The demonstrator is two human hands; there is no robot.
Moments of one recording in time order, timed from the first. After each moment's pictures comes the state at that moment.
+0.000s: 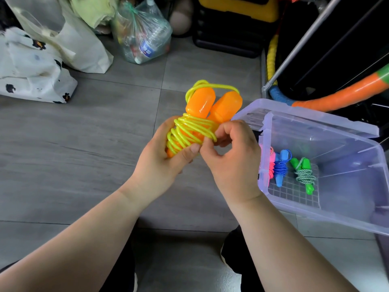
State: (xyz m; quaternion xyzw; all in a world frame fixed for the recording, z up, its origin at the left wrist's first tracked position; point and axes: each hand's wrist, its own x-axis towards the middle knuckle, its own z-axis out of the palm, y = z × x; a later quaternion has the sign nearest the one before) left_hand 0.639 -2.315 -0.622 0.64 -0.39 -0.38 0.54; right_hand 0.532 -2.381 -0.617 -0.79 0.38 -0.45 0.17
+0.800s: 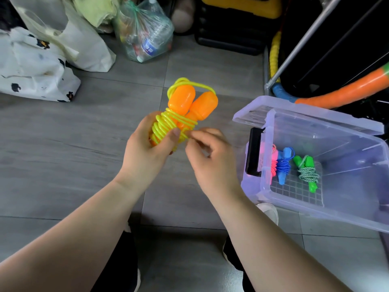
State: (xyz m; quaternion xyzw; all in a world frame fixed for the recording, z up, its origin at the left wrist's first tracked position) left_hand 0.651 -2.313 -0.624 0.73 -0.35 -0.28 0.52; right_hand 0.551 -2.358 -0.615 -0.70 0.45 -0.32 0.45
